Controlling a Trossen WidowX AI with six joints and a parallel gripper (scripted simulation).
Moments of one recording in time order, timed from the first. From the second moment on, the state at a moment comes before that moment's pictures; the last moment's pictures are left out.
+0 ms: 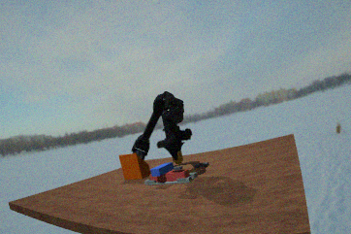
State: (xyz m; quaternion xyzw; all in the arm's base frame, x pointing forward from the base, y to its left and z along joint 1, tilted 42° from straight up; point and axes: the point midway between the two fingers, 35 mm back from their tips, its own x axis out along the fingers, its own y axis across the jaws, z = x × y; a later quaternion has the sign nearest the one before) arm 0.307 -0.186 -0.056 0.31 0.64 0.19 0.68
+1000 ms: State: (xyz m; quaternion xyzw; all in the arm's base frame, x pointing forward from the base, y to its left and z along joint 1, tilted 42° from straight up) arm 0.311 -0.167 -0.083 0.30 0.64 0.19 0.68
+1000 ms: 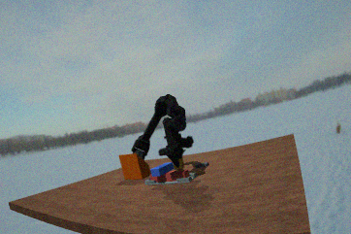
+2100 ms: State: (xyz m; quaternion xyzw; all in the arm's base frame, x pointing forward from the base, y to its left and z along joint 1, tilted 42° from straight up) arm 0.311 -0.163 -0.085 0.31 0.64 0.19 0.68
